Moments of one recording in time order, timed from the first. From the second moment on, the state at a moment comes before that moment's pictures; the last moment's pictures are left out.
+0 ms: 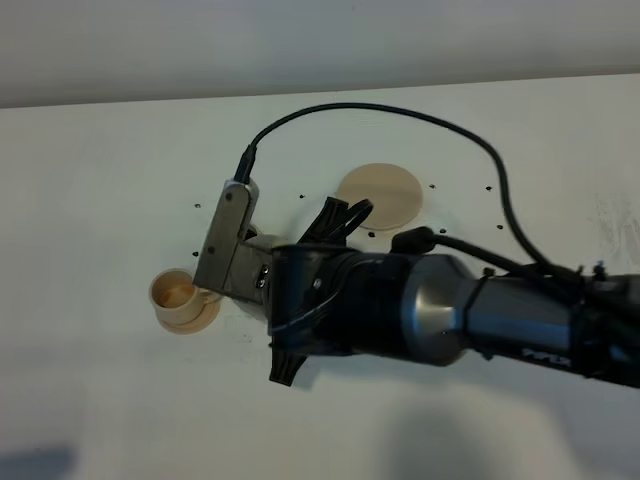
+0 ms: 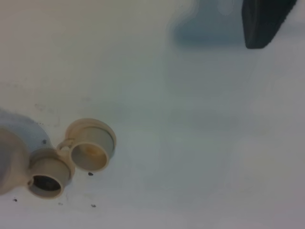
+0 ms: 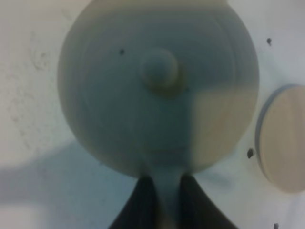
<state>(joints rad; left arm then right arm) 0.06 -0.01 -0.46 0.07 1.06 -0.08 1.03 1.99 -1.38 -0.70 0.76 0.25</state>
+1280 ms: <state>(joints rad) 0.06 -0.01 -0.46 0.07 1.06 -0.08 1.09 2.07 -1.51 -0.93 0.85 0.33</state>
